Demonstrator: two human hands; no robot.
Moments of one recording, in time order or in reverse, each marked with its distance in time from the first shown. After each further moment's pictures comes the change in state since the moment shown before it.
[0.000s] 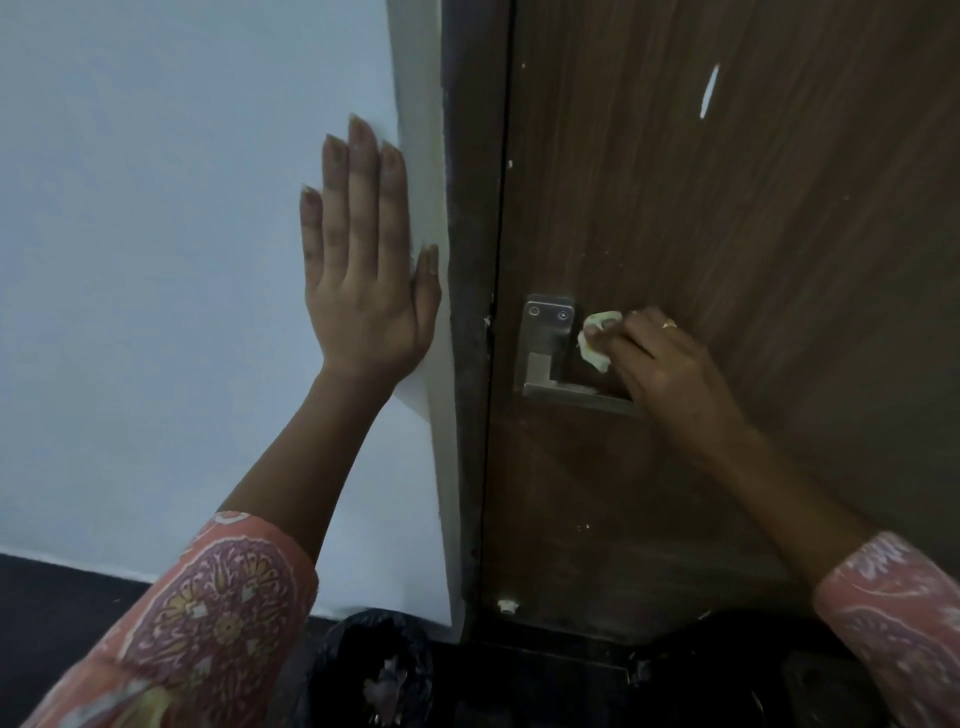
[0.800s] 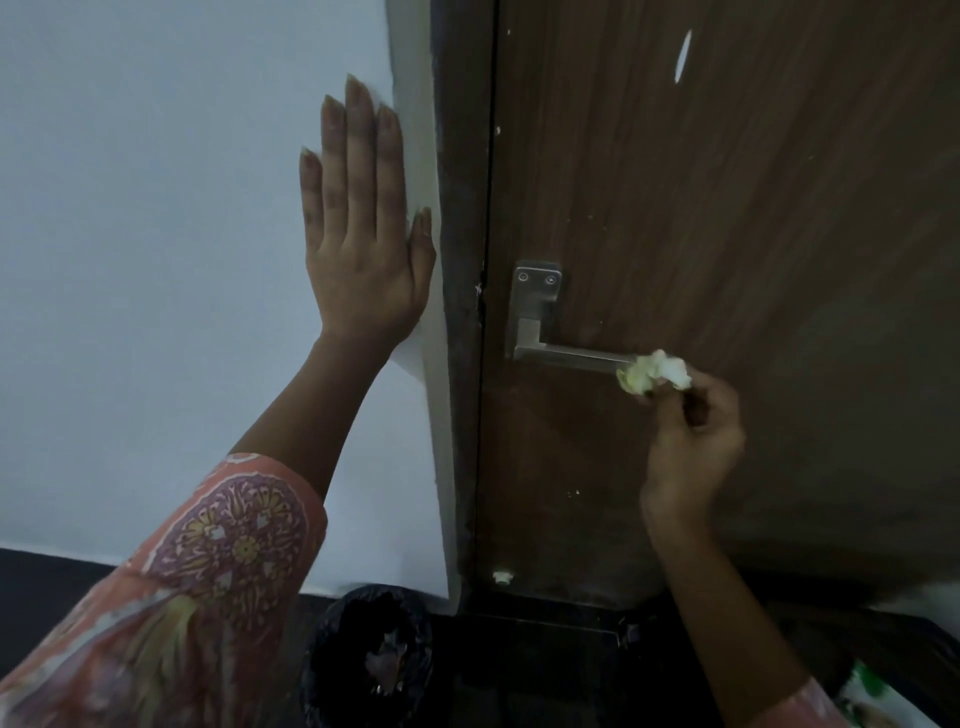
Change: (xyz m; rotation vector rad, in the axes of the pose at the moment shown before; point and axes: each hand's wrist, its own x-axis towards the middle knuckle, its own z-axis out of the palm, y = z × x) left_hand 0.003 0.005 -0.006 0.017 -0.069 0.007; right_hand -0.052 -0.086 -0.016 0.734 0.695 1.308
